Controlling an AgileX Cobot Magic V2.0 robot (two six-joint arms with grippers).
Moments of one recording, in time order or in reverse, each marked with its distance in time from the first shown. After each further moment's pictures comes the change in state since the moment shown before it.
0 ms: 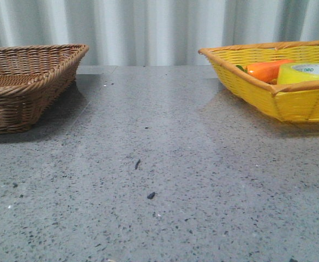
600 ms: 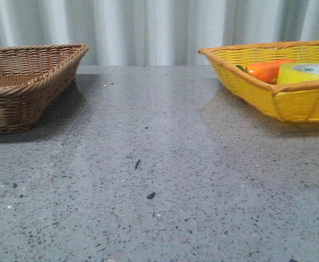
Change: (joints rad) left arm 0.000 0.000 0.000 0.000 0.000 0.000; right arm 0.000 0.000 0.000 0.000 0.000 0.000
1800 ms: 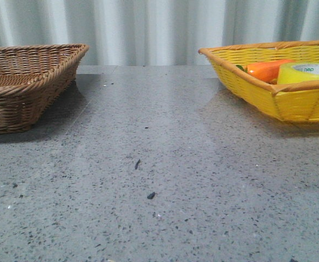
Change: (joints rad) left arm 0.000 0.000 0.000 0.058 -0.064 0.003; right arm 0.000 0.000 0.000 0.060 -0.188 0.000
